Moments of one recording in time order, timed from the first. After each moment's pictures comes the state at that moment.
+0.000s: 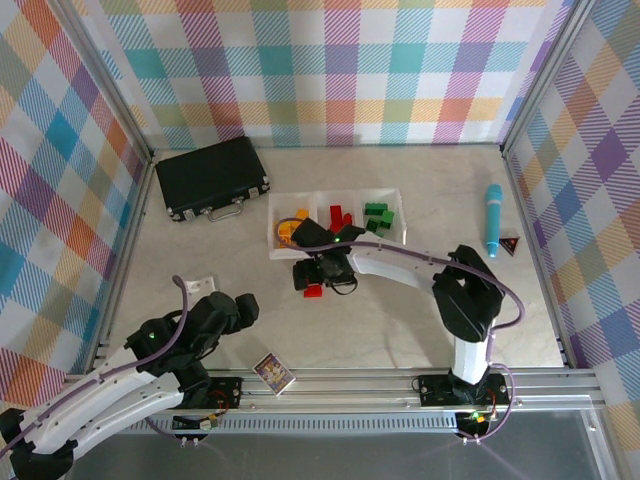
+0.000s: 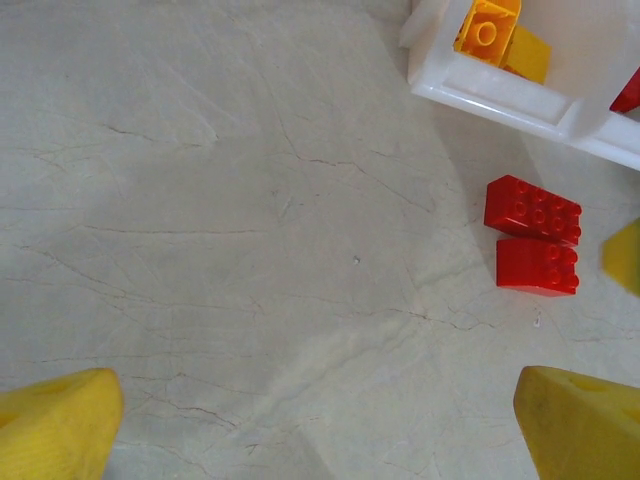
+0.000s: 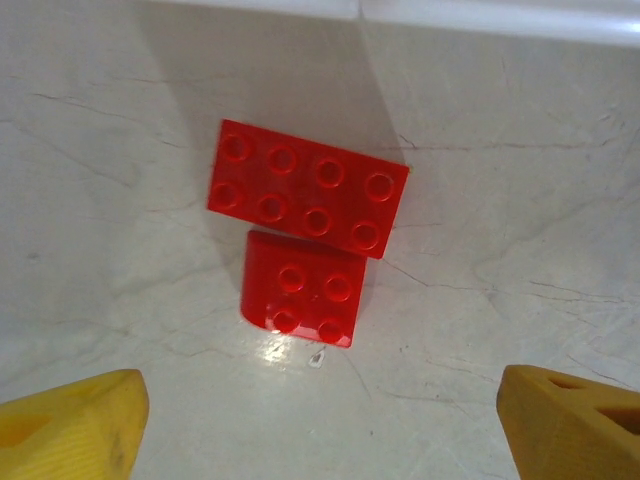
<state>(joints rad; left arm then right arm) -0.88 0.50 0.54 -0.97 -0.46 -1.03 0.95 1.86 1.40 -0.81 0.04 0.75</state>
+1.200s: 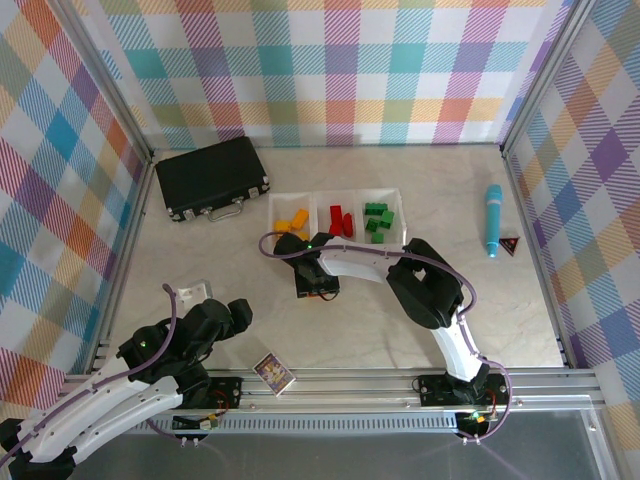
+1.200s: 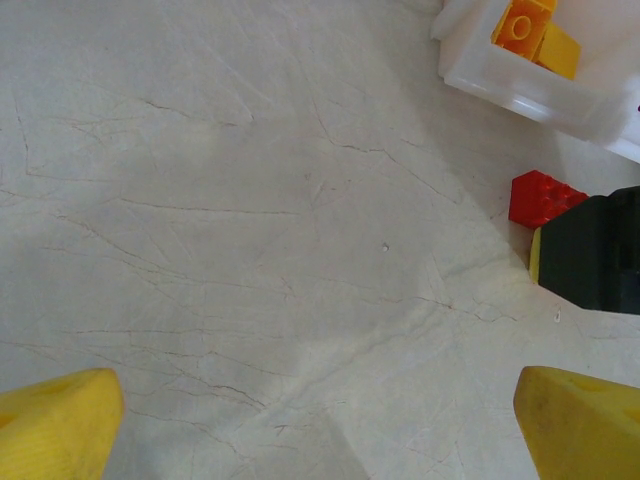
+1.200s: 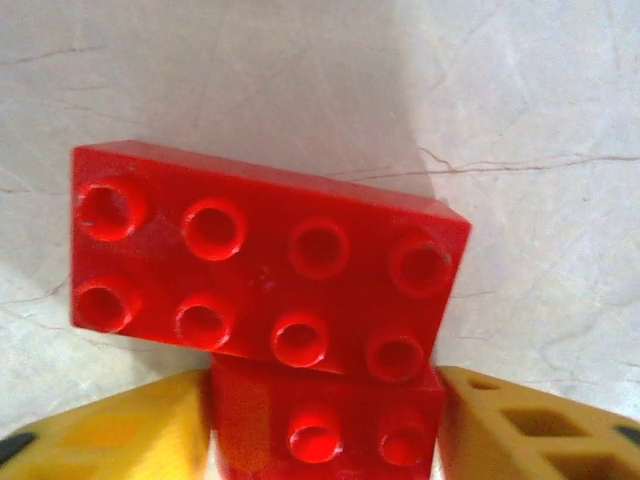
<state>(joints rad) -0.88 0.41 0.51 -1.03 -0.46 -1.07 0.99 2.10 1.54 -0.87 0.13 0.80</state>
